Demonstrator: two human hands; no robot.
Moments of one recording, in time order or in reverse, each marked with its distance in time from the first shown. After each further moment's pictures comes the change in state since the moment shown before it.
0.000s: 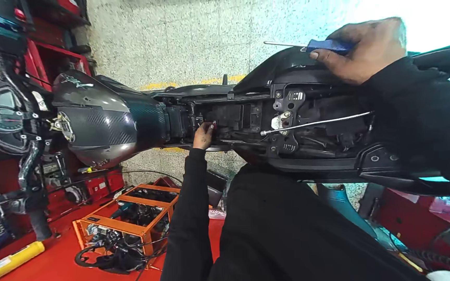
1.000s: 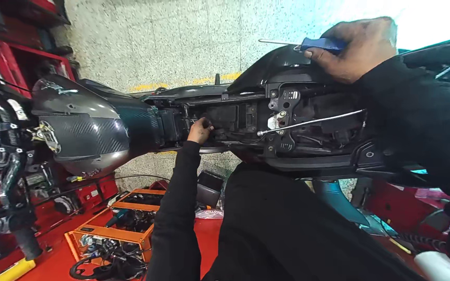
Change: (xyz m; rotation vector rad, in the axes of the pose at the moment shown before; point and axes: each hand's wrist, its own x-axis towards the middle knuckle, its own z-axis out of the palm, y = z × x) left_hand 0.018 0.033 -0.021 0.168 -0.175 0.025; right_hand 0.001 0.000 0.002 -0.061 0.007 0.013
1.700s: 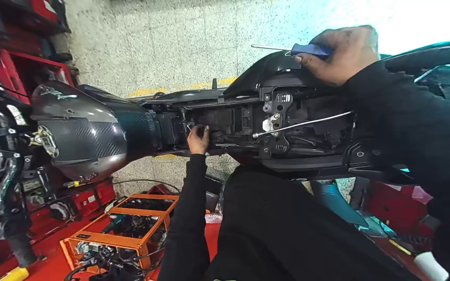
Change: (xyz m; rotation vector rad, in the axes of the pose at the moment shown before) left_hand -0.010 -0.025 0.049 -0.152 0.511 0.066; right_hand -0.001 -0.001 0.000 0.021 0.027 -0.009
